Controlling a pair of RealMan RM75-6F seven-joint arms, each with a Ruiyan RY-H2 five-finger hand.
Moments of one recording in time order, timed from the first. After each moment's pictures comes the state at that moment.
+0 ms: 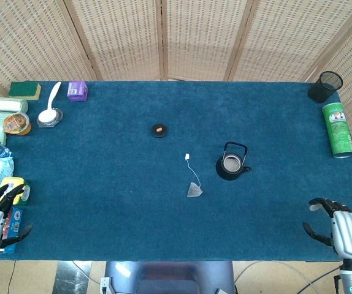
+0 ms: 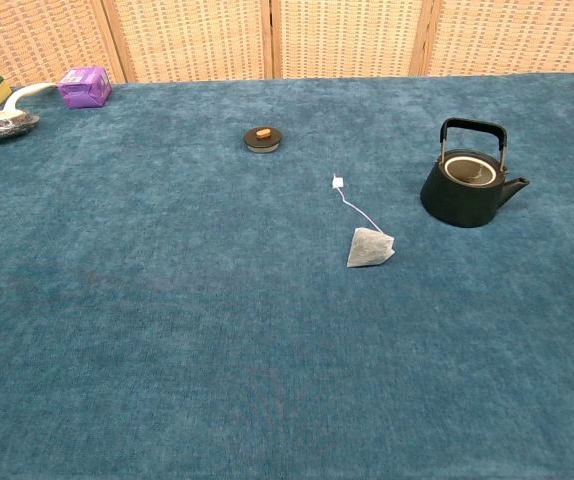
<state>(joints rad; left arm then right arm) -0.02 -1.03 0.04 -1.84 1.58 1.50 0.04 0.00 -1.11 0.06 -1.80 -1.48 1.53 -0.04</state>
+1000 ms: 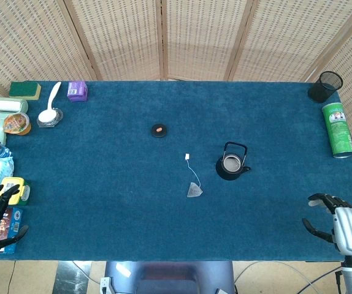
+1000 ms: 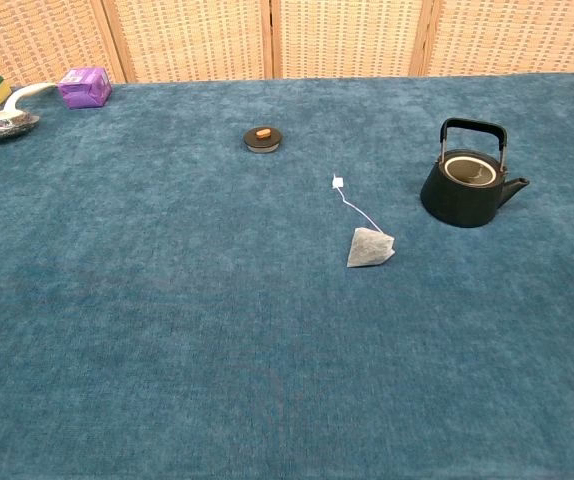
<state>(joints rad) 0.00 -1.01 0.04 -1.85 1.59 1.53 0.03 0.02 -1.08 0.08 -1.80 -1.51 1.53 0.04</state>
